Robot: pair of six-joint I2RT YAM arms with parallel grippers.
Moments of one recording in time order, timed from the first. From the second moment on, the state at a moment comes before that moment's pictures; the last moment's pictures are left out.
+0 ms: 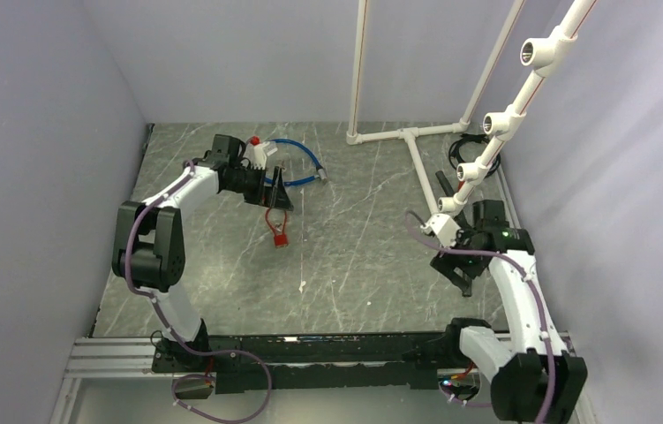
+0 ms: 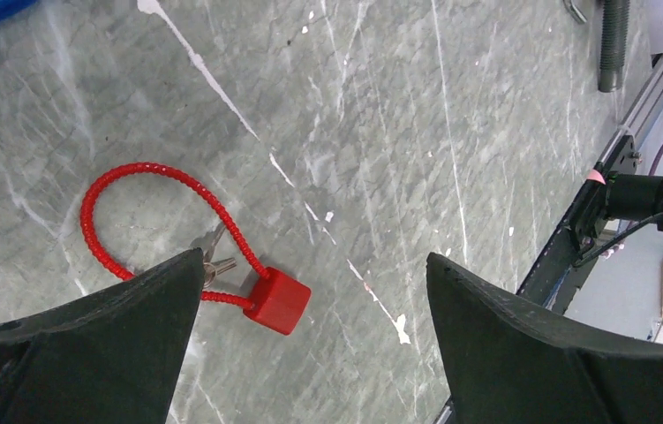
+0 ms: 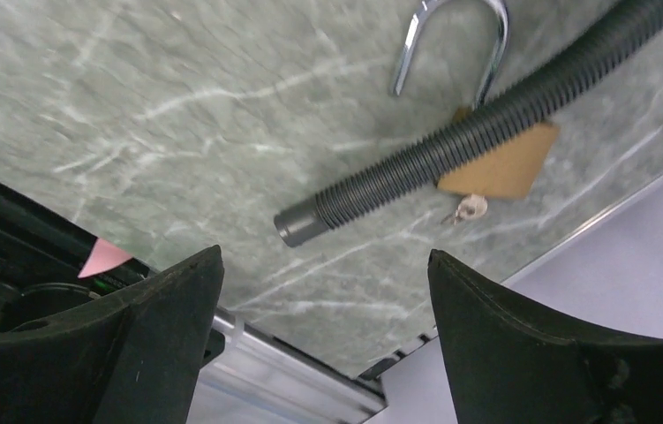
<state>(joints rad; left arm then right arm) -0.18 1.78 1.27 -0.50 0.76 0.03 -0.03 0.94 0.79 -1.06 -0.13 -0.94</state>
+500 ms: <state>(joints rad) -0.18 1.76 1.27 -0.48 0.82 0.03 -0.62 1.11 0.80 -1.04 -0.36 -1.17</state>
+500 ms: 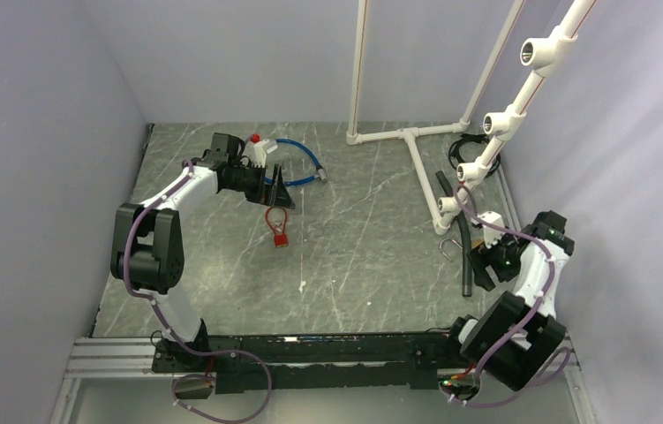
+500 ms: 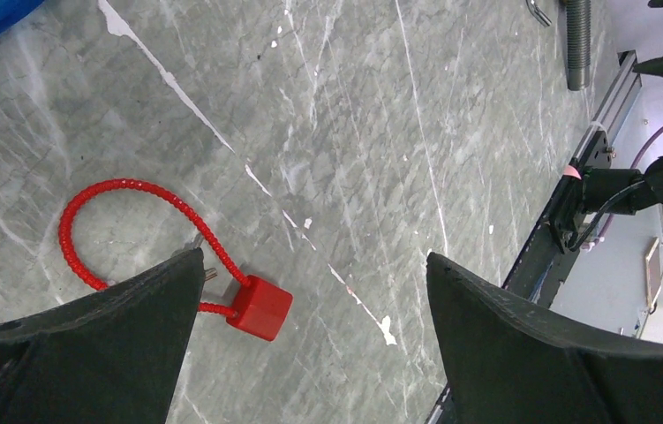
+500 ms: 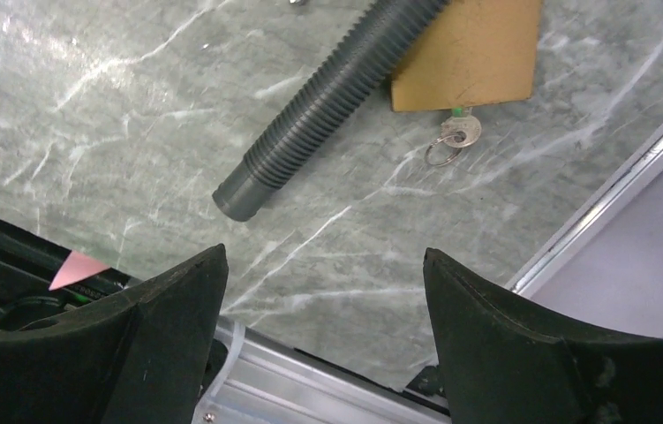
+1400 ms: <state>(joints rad) -0.12 1.74 1.43 -0.65 0.84 0.06 -0.81 1.34 0.76 -0.69 -0.56 -1.06</state>
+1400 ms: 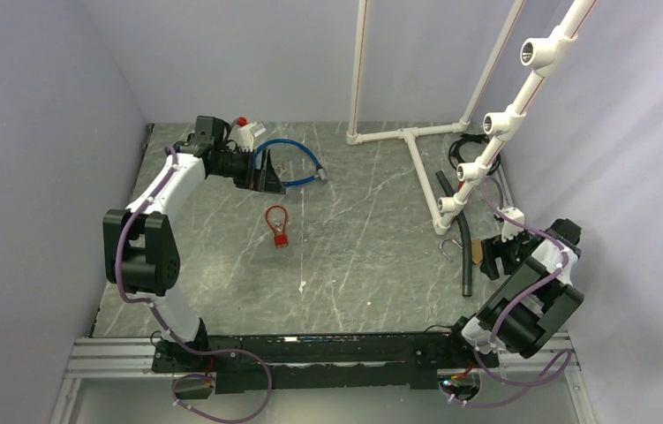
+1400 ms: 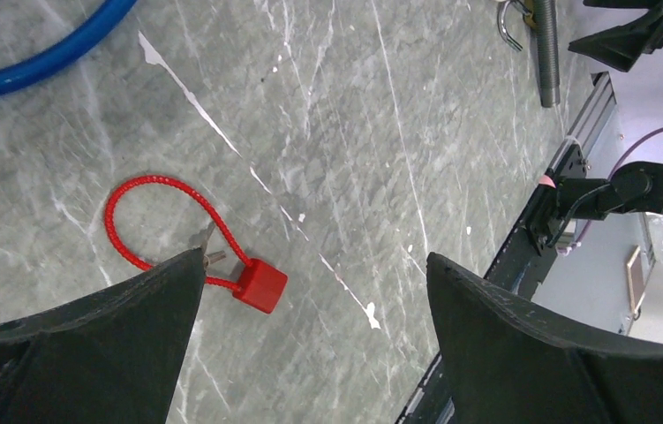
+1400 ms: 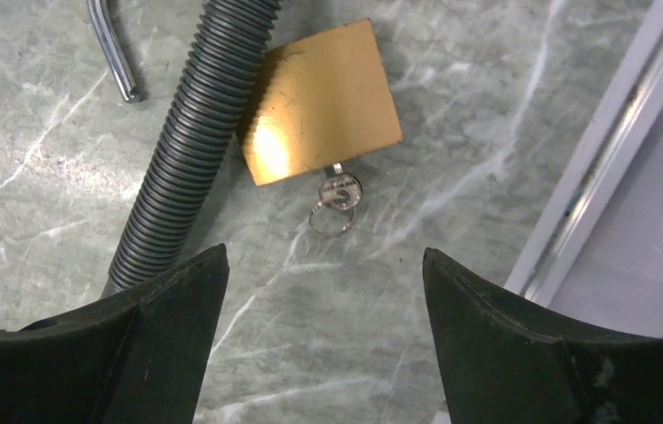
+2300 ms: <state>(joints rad) -0.12 1.78 1.53 -0.75 0.83 0.09 -0.58 1.62 0.85 -0.52 -0.56 -1.08</state>
